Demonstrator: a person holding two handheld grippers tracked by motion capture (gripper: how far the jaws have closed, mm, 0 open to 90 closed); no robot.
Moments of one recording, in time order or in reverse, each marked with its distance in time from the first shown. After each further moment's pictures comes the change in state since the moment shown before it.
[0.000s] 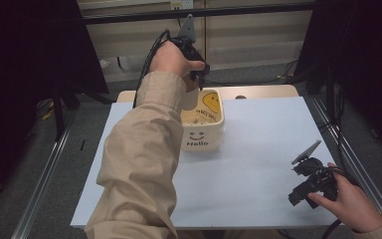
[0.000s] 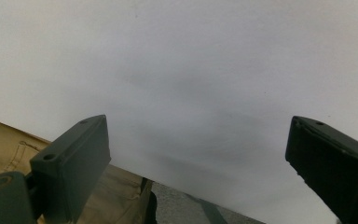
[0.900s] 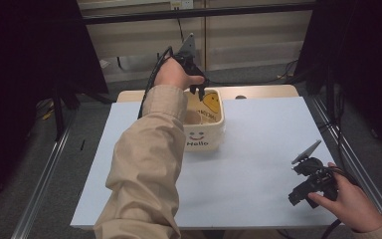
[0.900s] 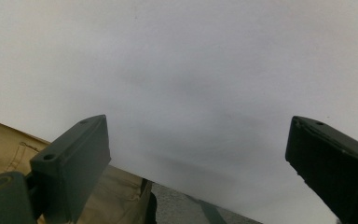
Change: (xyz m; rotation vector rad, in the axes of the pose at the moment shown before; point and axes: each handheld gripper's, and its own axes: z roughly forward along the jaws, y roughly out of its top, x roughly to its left) left arm 0.009 0.003 0.044 -0.003 0.018 0.031; right arm -0.001 0.000 0.000 -0.010 0.004 -0.005
